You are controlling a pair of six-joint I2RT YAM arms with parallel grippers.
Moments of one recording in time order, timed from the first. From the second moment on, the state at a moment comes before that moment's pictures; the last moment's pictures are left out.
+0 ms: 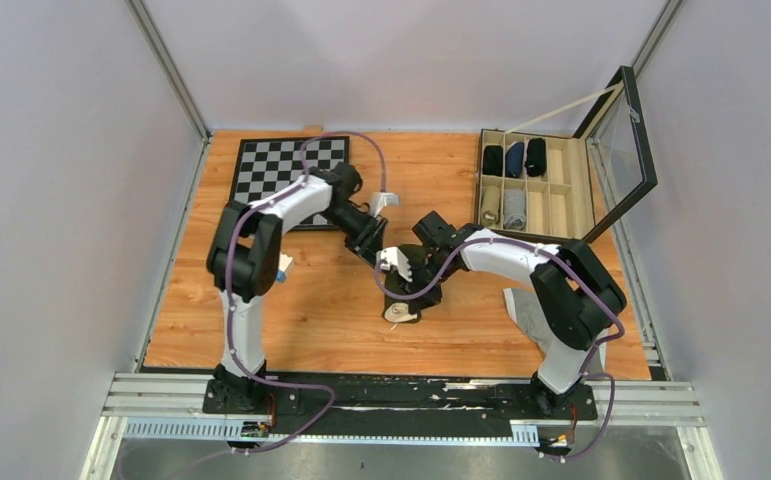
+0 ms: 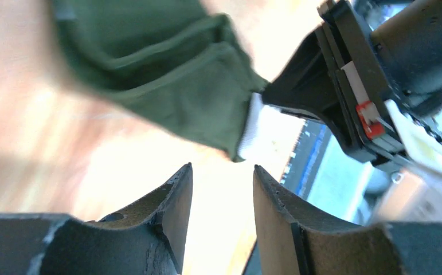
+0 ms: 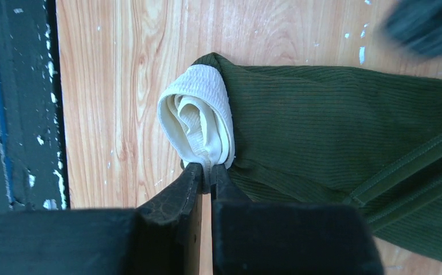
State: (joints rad) left arm -0.47 2.12 1.57 -1.07 0.96 0.42; right arm 0.71 1.72 1.03 -0.57 -0.65 -0.74
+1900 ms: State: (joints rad) left arm -0.98 1.64 0.93 -0.38 0.19 1.14; right arm 0.44 2.32 1.71 -1.31 -0.97 -0.65
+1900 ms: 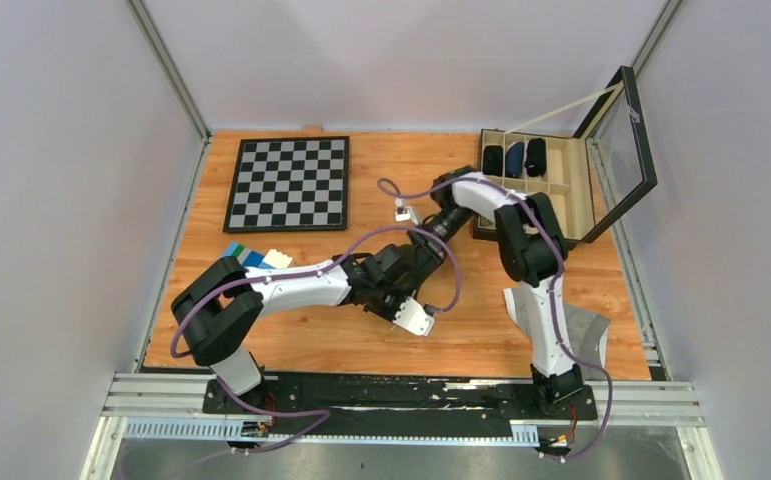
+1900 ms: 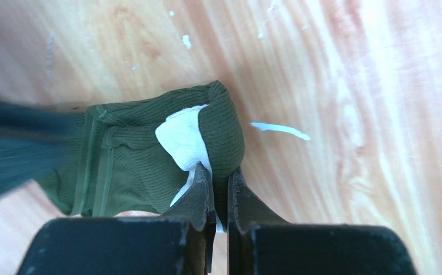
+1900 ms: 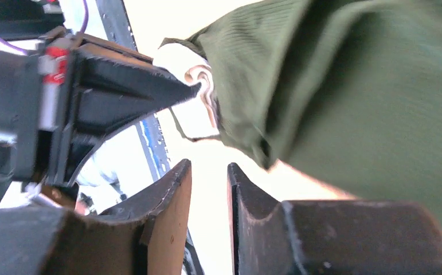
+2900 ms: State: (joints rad) left arm -0.61 2.58 1.90 -1.61 1.22 0.94; right arm 0.42 1.25 0.98 -0.85 -0.68 -0.80
